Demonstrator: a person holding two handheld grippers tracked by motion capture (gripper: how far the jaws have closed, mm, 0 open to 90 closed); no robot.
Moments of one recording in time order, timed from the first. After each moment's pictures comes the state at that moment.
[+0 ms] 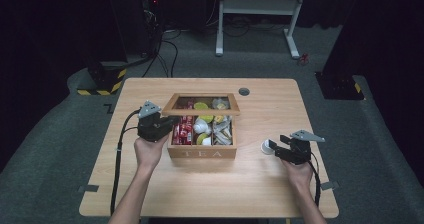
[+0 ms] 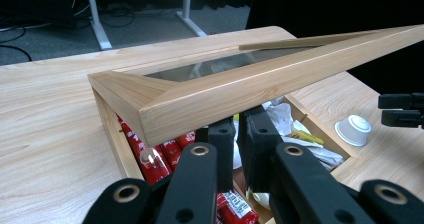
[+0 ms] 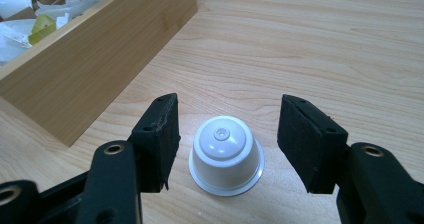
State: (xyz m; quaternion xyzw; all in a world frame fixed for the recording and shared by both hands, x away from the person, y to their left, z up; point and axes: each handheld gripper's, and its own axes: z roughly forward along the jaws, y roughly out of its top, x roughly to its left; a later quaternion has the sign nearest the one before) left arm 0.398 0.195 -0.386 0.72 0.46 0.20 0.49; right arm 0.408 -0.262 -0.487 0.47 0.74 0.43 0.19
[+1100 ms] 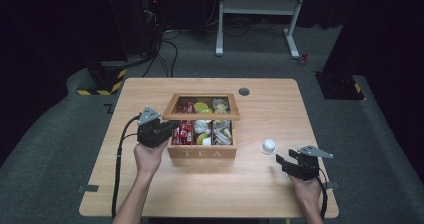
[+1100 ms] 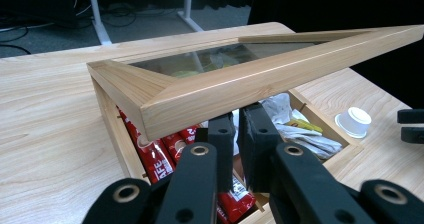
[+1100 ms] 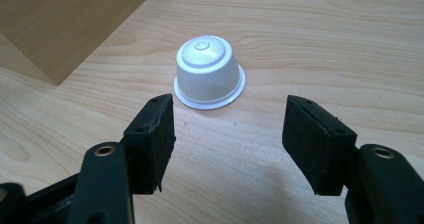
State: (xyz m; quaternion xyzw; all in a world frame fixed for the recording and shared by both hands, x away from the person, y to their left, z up) left arm 0.386 0.196 -0.397 0.71 0.46 0.20 0.49; right arm 0.370 -0.284 -0.509 0.50 0.74 0.41 0.19
